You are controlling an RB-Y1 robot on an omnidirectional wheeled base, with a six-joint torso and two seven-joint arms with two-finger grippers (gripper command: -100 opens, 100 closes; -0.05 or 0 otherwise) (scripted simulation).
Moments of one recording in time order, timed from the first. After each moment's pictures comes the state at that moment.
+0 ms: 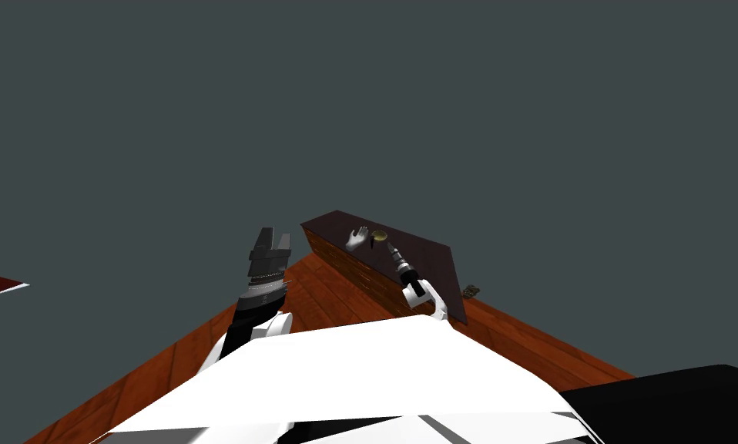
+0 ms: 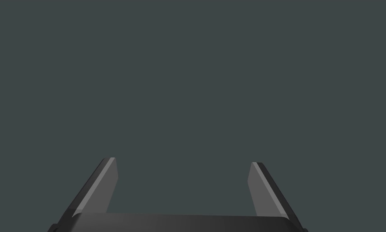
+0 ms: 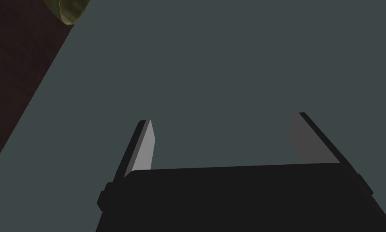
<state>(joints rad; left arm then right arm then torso) 0.50 0.02 -0.02 -2.24 -0.10 -0.56 -0.07 0.16 -0.23 0.13 -1.64 0.21 -0.13 0.18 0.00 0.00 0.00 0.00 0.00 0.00</state>
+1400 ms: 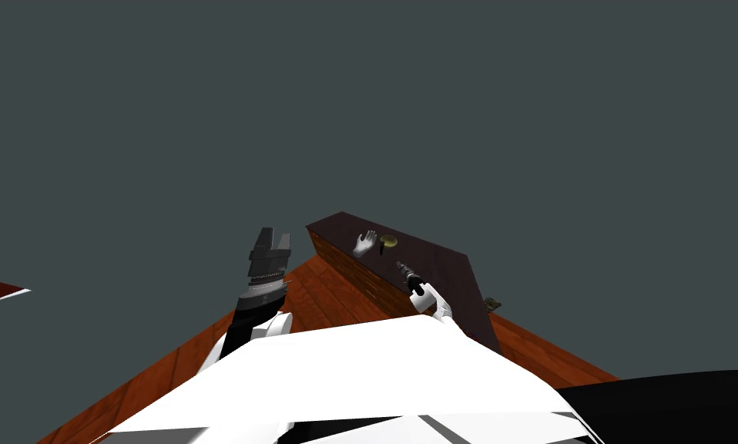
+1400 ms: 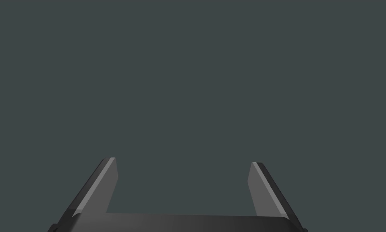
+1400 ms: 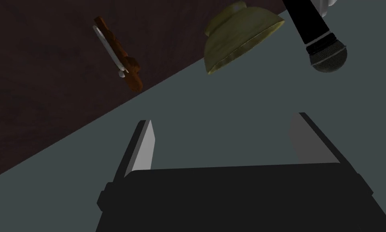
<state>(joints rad) 0.50 0.02 -0.02 -2.24 -0.10 -0.56 -0.07 0.08 -0.32 0.13 -1.31 0.35 0.16 0.27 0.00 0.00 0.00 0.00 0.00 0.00</state>
